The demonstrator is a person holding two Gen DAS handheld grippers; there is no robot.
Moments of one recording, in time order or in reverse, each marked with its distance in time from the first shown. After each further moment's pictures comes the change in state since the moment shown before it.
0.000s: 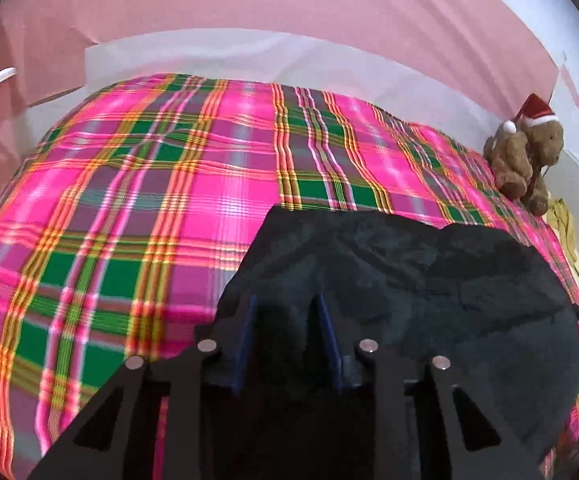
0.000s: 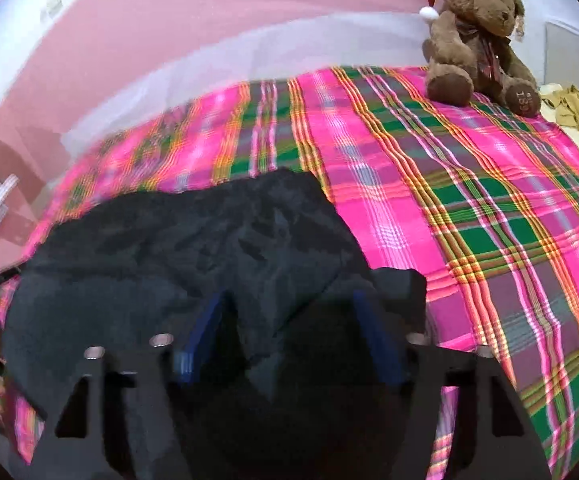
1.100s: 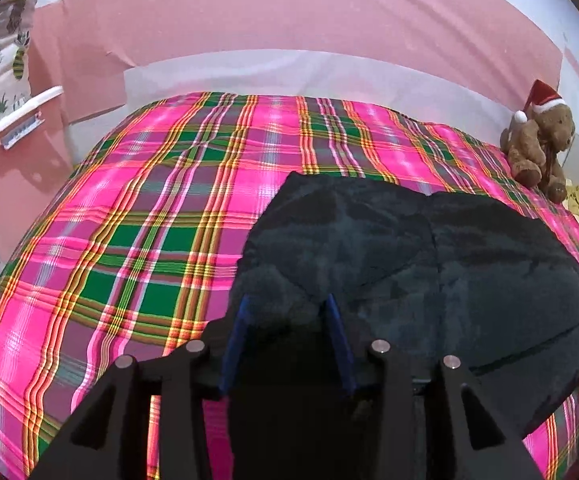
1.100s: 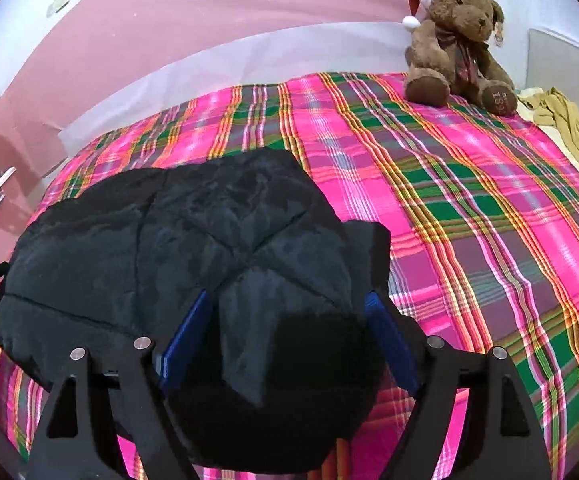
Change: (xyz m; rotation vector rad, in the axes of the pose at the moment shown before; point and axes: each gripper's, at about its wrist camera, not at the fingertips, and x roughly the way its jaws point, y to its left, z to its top) left arm -0.070 -0.013 -0.055 0.010 -0.062 0.156; right arm -0.040 -0.011 -0.045 0.016 -0.038 -0.016
